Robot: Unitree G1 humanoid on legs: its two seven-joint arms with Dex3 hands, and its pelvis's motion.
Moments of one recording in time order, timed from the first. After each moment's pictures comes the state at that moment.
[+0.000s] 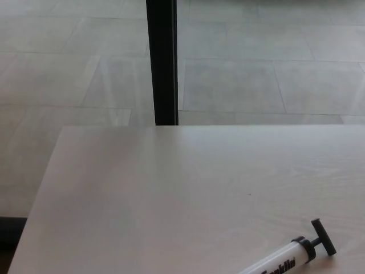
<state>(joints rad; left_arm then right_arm) 0.25 0.44 0.56 0.92 -0.09 0.14 -0.01 0.00 -0.55 -0.62 1.00 0.14 0.01 0.05</state>
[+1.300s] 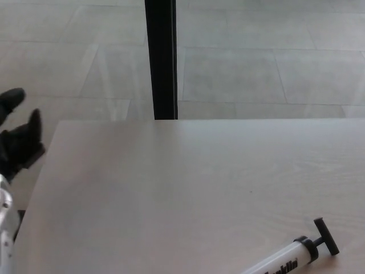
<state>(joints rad) -0.41 0.29 0.18 0.13 -0.14 0.31 0.11 -0.48 -0.65 -0.70 0.59 0.31 0.05 0.01</state>
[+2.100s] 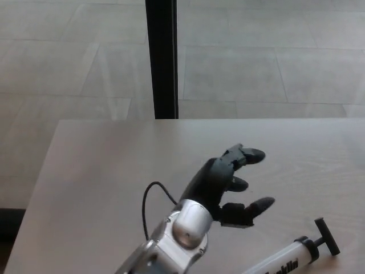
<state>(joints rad) -0.52 0.05 -0.63 0.12 0.13 0.49 0.13 -0.49 -0.55 -0.49 0.51 0.27 0.08 -0.02</state>
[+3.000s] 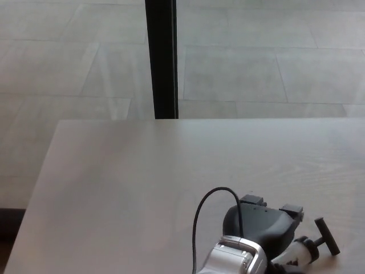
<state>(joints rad) -0.79 0.12 -1.29 0.13 0.41 0.88 0.02 -0.54 -0.55 -0.42 0.51 0.25 0.08 -0.05</state>
